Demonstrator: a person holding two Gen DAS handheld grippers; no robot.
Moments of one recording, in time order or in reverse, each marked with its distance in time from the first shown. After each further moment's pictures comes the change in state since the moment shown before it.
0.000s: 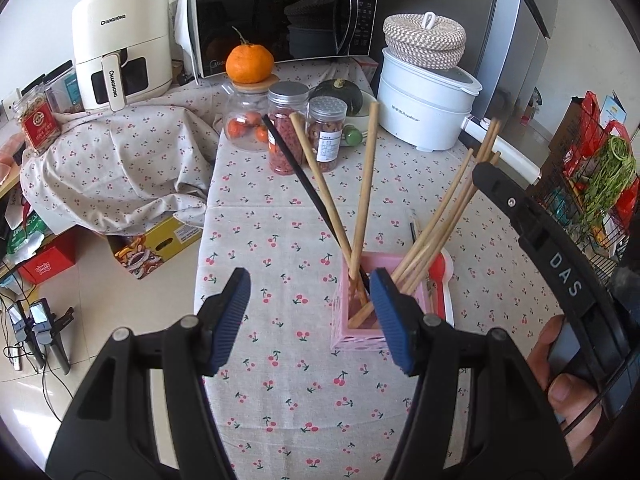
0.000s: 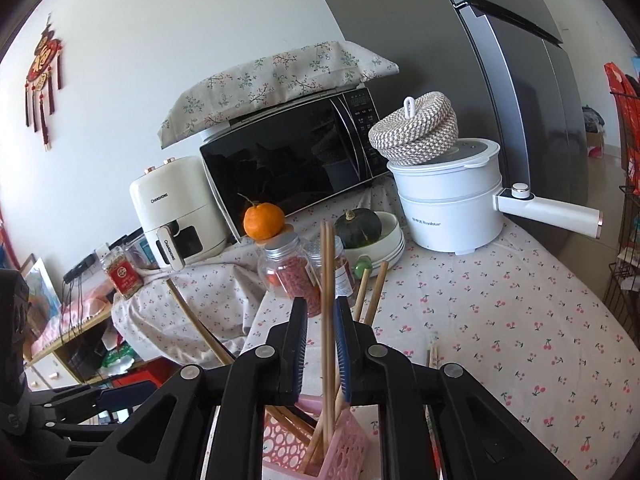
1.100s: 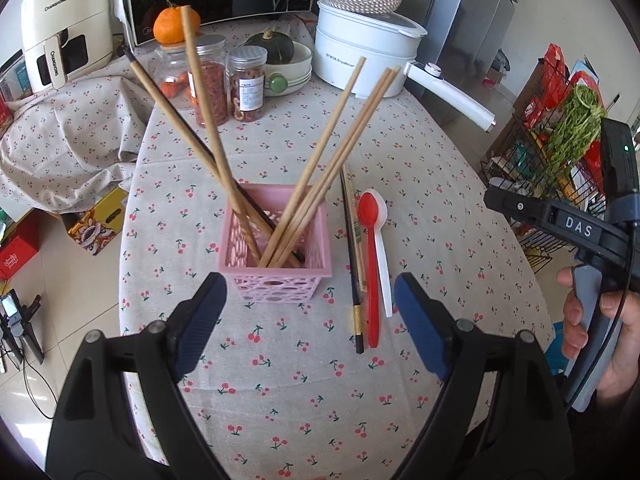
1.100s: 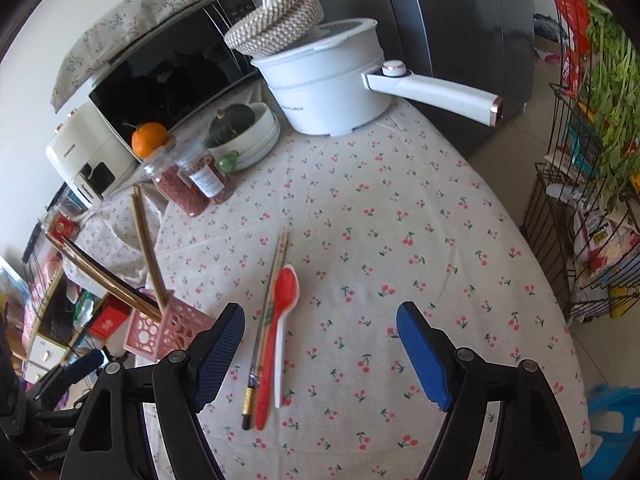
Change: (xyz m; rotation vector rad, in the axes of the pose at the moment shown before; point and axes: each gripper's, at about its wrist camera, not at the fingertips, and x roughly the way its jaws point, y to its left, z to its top) left arm 0.011 -0.071 -0.033 0.078 0.130 -0.112; right arm -0.023 -0.149 -0.003 0.133 0.496 -0.211
